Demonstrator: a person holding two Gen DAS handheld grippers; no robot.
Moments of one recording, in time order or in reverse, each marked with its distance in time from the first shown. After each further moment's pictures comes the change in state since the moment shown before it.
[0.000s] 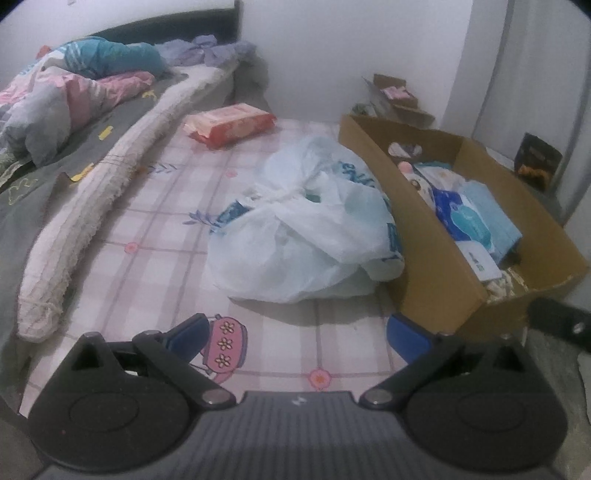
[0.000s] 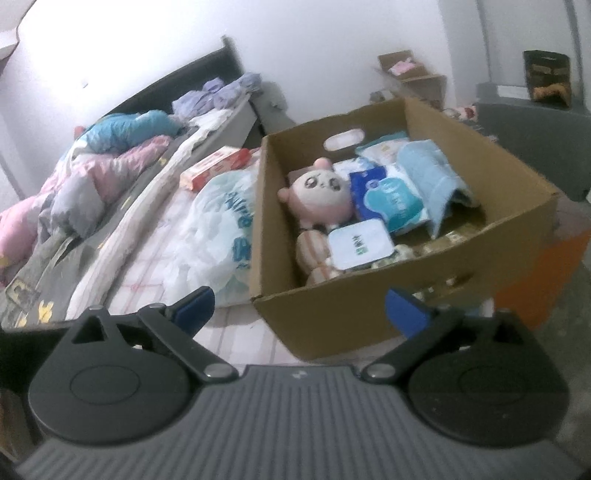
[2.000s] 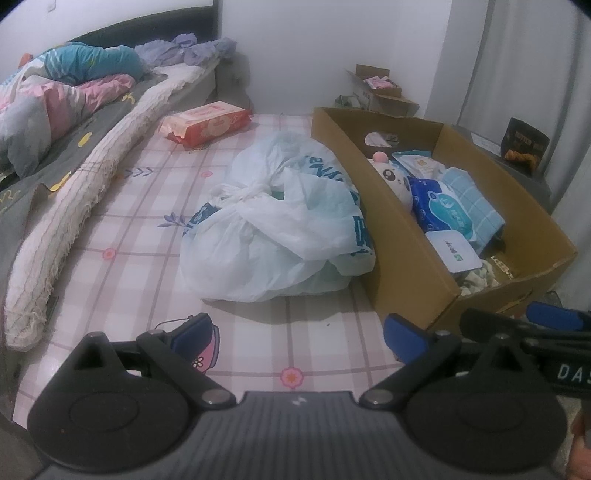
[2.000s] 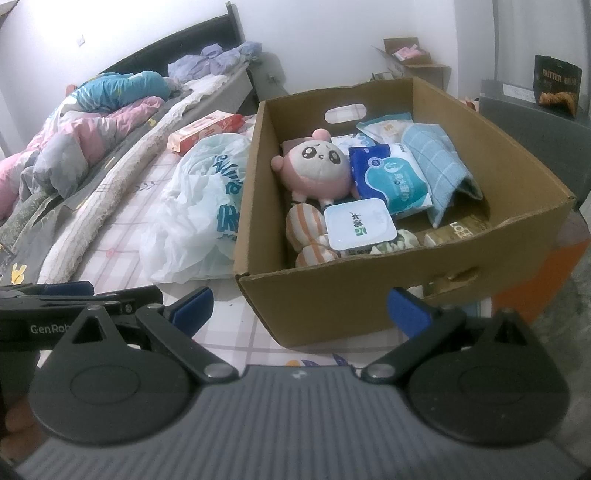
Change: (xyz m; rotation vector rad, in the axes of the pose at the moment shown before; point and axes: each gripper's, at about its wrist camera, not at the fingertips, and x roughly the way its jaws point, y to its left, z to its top) left arm 0.002 -0.024 0.004 0.046 0.018 -0.021; right arm 0.032 0.001 0.004 -0.088 0.084 -0.054
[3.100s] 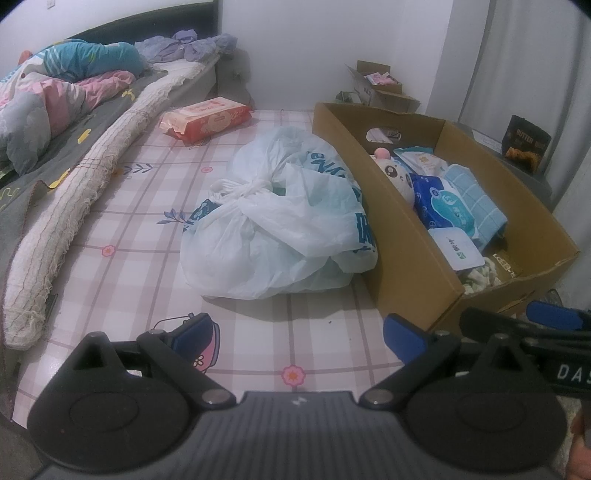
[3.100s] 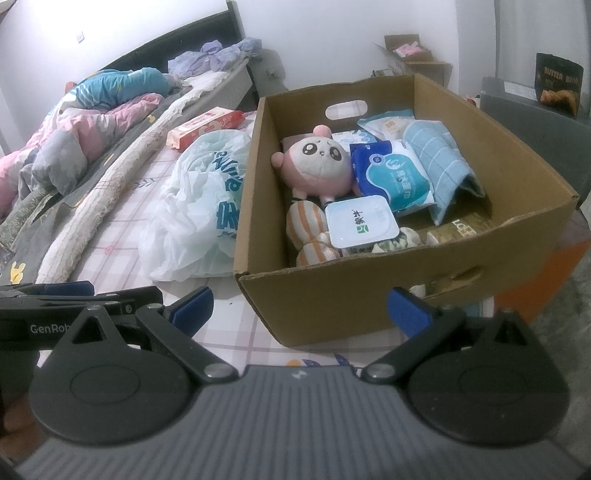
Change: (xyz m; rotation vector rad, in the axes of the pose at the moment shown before) left arm 0.003 0.001 0.000 -0.005 0.009 0.000; right arm 0.002 0.001 0.001 -0.005 0.006 0.000
